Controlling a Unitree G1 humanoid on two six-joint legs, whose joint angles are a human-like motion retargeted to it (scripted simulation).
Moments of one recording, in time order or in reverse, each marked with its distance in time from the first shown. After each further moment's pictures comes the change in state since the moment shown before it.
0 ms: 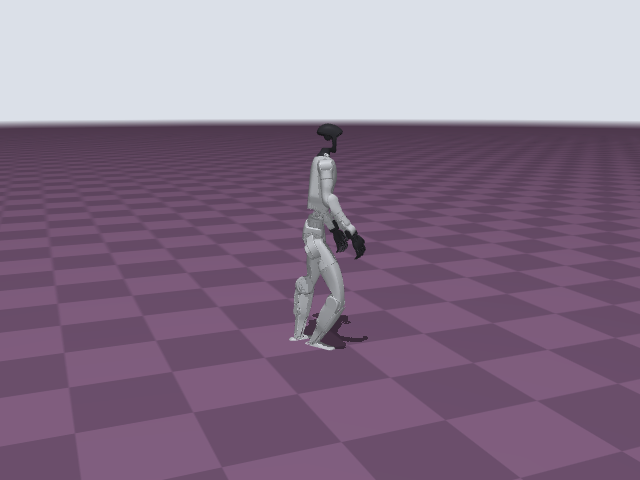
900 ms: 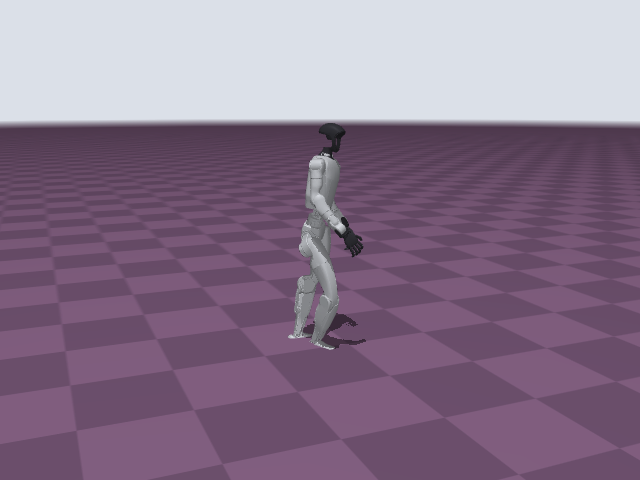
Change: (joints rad) left arm 0.179 0.050 -0.013 -0.225 -0.060 -0.013 0.022; right arm 0.031 0.004 0.027 -0.142 0.032 -0.016 -0.060; waist -0.116 0.061 -0.118; left_leg -0.058 0.045 0.127 0.002 -0.003 0.008; right_leg -0.097 0.122 0.023 -0.094 0.075 0.004
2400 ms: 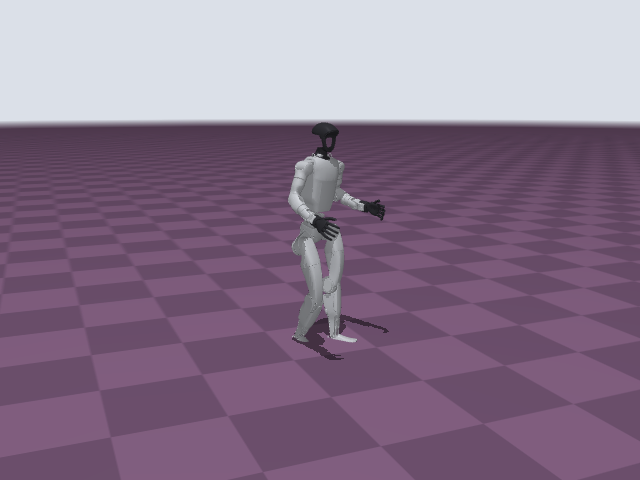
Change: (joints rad) left arm -0.117 -0.031 0.065 -0.573 -0.452 0.014 0.364; right arm 0.103 -0.293 -0.301 -0.361 0.405 -0.044 -0.481; waist 0.045 0.063 -0.087; left_leg -0.430 0.075 -0.324 0.054 0.186 -0.058; right_leg 0.098 0.163 0.219 -0.056 -0.032 -0.054
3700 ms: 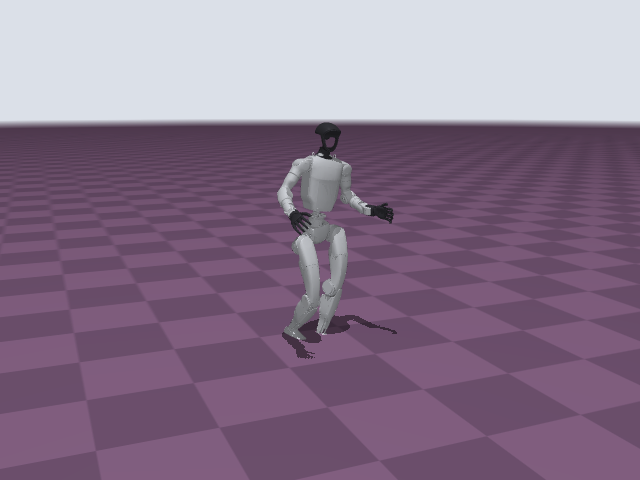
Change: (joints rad) left arm 0.000 0.046 0.051 0.085 0.019 -0.034 0.297; right arm 0.043 -0.125 0.065 0.022 -0.111 -0.014 -0.015; waist -0.046 -0.005 0.007; left_leg 0.098 0.025 -0.042 0.336 -0.313 0.081; right_leg 0.083 0.083 0.113 0.171 -0.069 0.024
